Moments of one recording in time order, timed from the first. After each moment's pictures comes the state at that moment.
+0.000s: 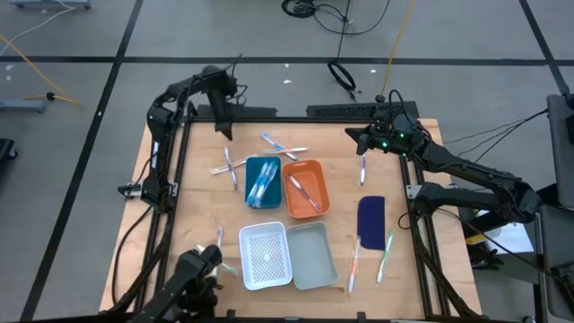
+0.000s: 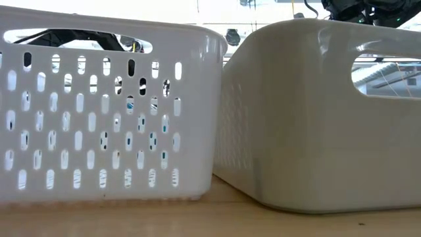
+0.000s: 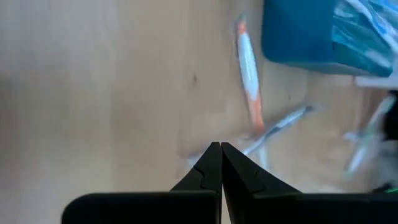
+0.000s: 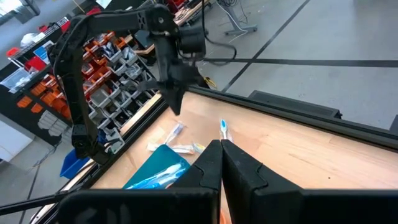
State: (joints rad) left arm 1.10 2.24 1.76 -1.56 0.53 1.00; right arm -0.63 0.88 0.58 0.08 -0.15 0.56
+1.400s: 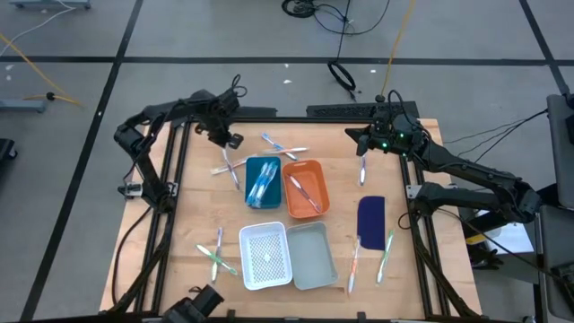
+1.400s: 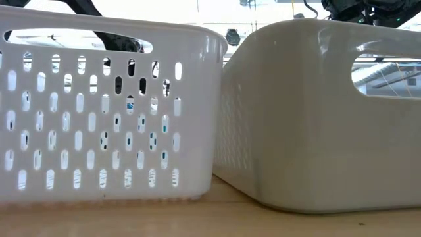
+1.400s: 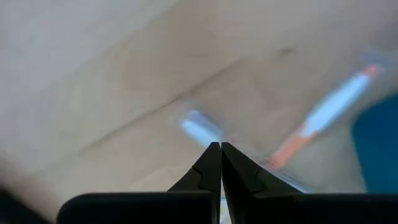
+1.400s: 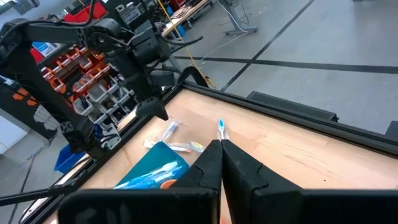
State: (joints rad) left arm 0.92 1.77 1.21 -1.06 0.15 -0.19; right arm -0.63 0.88 0.58 0.08 -0.16 0.53
